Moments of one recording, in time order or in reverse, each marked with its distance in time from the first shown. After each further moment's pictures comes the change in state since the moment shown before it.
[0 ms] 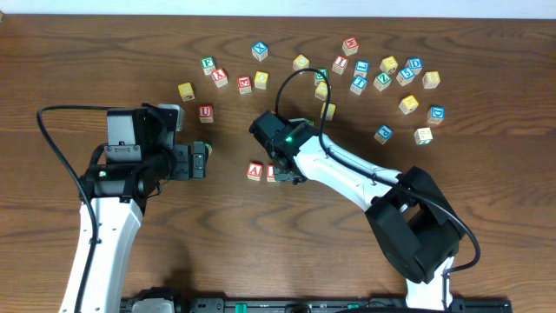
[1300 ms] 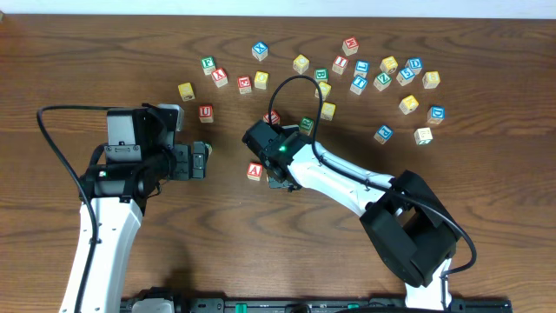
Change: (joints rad) left arm 0.000 0.000 0.000 0.000 0.000 0.000; right arm 0.045 0.000 -0.028 0.030 0.005 0.019
